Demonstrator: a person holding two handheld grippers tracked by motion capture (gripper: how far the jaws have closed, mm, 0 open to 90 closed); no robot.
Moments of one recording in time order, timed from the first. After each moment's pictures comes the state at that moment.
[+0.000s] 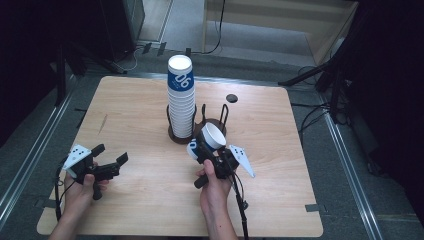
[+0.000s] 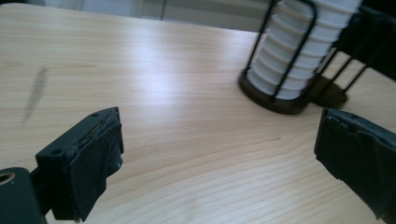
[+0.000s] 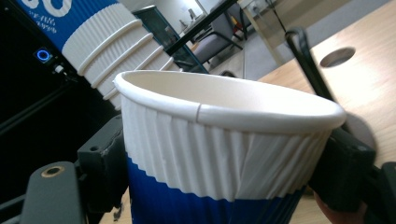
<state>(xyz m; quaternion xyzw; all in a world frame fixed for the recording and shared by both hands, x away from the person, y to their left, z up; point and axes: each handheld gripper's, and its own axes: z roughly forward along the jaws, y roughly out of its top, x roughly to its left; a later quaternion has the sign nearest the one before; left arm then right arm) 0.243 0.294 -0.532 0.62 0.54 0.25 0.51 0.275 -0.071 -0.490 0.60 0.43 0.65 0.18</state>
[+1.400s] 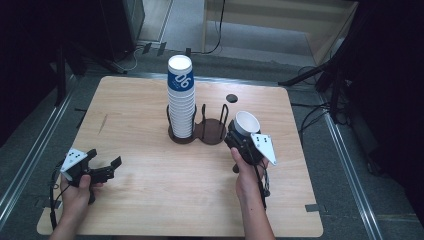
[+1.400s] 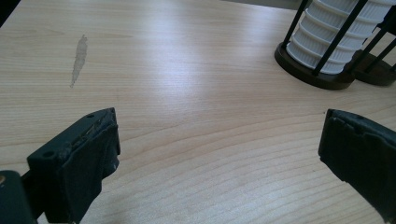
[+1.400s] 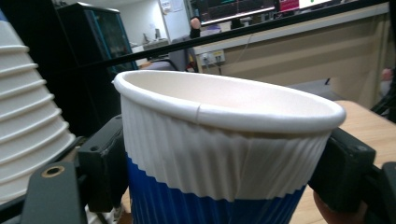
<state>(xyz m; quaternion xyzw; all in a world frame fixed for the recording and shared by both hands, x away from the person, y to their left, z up) 0.240 0.309 -0.552 0.63 0.56 0.26 0.48 0.316 -0.141 -0.483 0.54 0.49 0.57 0.39</state>
